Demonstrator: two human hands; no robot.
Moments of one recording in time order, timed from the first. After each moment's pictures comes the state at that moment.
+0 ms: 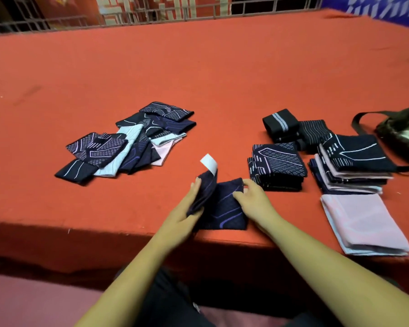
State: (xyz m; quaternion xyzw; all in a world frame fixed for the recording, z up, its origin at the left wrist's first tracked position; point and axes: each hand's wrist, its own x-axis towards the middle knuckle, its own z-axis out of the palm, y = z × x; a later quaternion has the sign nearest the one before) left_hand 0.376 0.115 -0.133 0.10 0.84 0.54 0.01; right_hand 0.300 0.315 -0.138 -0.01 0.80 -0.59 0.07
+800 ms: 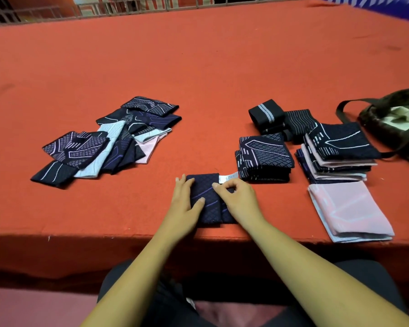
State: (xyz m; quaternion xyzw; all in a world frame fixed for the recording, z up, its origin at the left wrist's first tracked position) left_hand 0.353 0.142 -0.145 0.03 0.90 0.44 -0.01; right_hand 0.307 0.307 -0.151 0.03 0.82 -0.56 -0.03
